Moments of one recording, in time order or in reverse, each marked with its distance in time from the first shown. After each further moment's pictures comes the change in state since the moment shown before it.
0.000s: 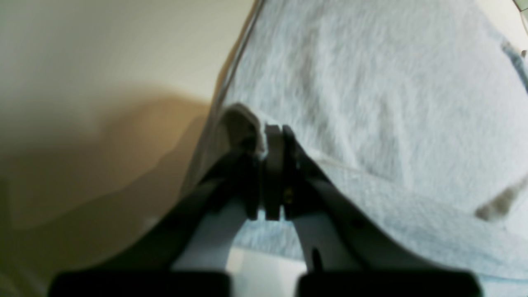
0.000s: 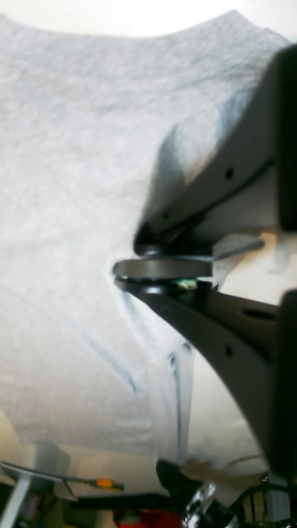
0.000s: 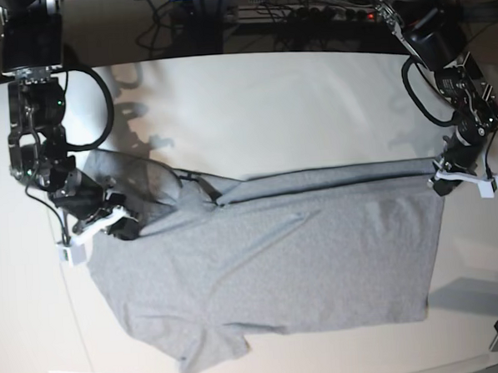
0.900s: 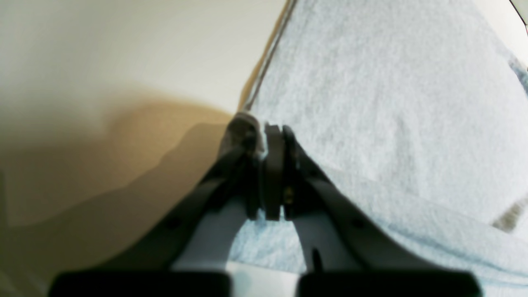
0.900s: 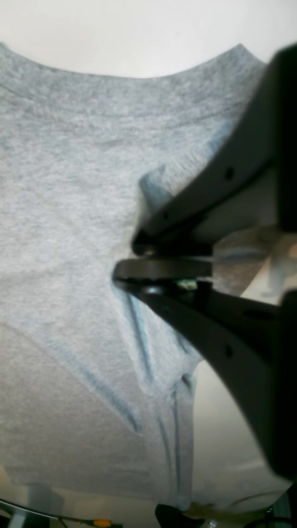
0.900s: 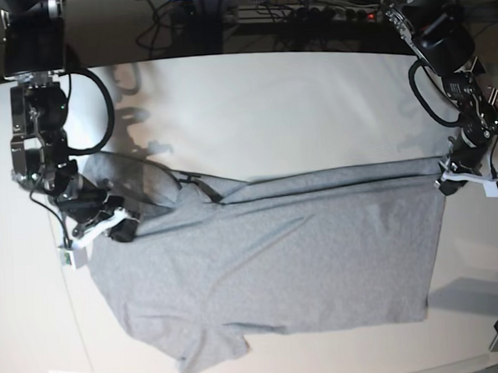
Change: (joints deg) left arm -1.9 -2.7 0.4 -5.6 -0.1 -0.2 -1.6; right arm 1.3 -0.5 0.0 -1.0 -6.1 0.4 -0.3
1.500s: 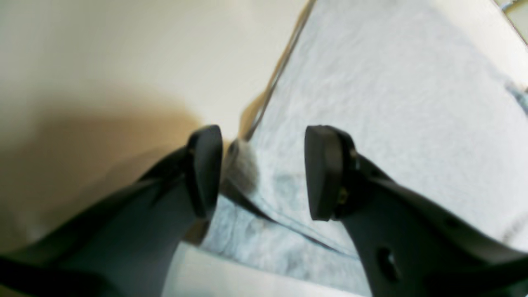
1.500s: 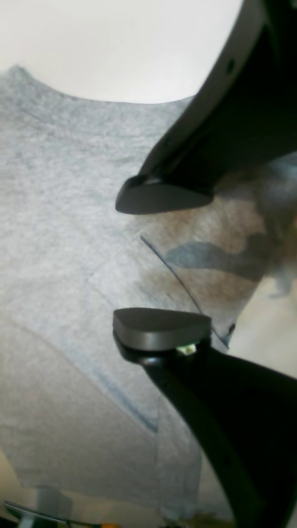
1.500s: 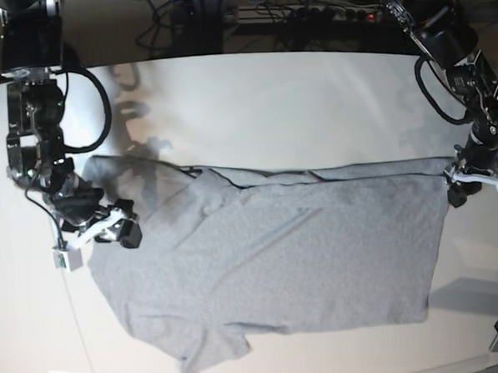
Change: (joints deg) left arm 4.2 -0.5 0.1 9.7 0.2 0.2 -3.6; right arm -1.6 0.5 0.2 4.8 -1.0 -0.7 0.3
